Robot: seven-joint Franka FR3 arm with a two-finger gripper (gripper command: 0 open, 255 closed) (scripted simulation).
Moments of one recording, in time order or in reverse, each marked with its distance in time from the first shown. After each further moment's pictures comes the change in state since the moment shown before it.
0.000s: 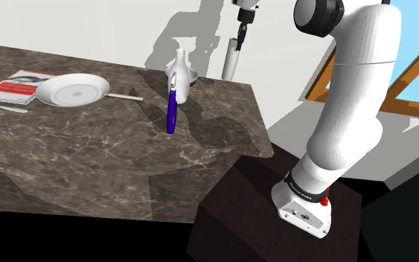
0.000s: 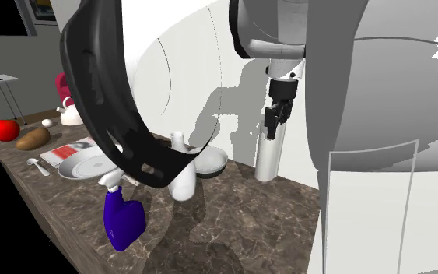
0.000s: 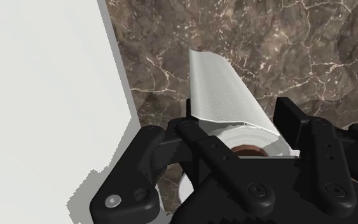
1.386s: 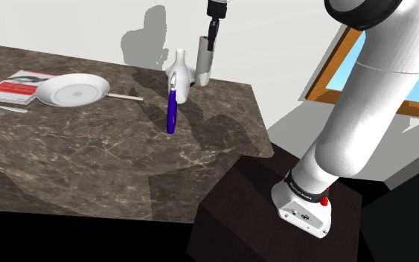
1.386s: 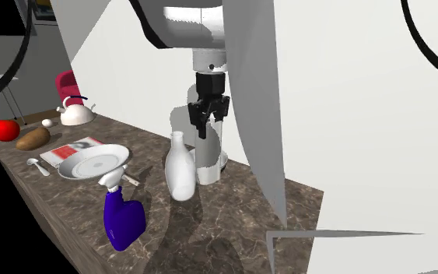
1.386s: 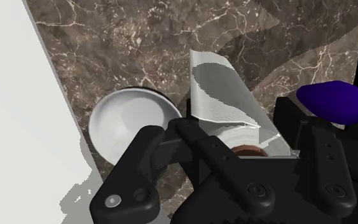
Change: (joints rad) arm 0.263 -0.243 0.103 -0.270 -0.082 0.051 0.350
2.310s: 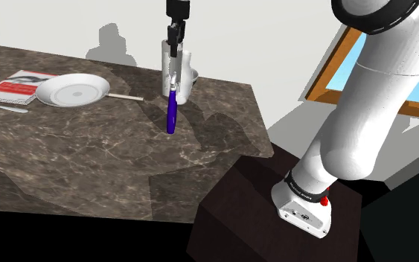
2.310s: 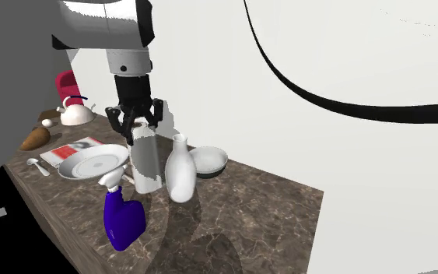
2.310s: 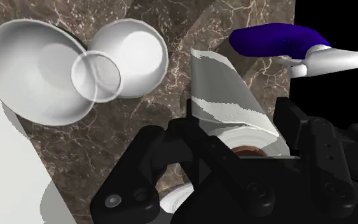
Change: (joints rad) arm 0.187 -0.002 0.130 0.003 -0.015 0.009 0.318
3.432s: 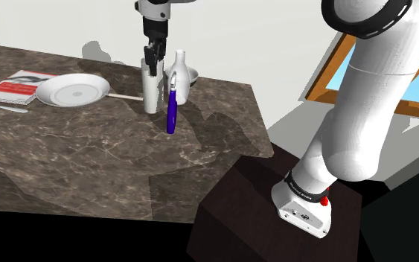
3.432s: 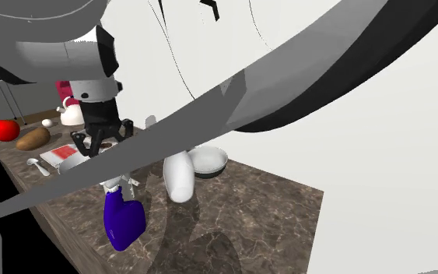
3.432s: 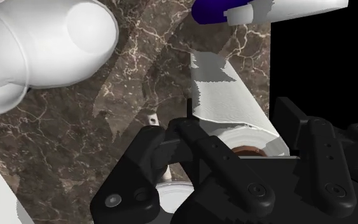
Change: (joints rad) arm 0.085 0.065 0.056 -0.043 -0.002 0.114 0.136
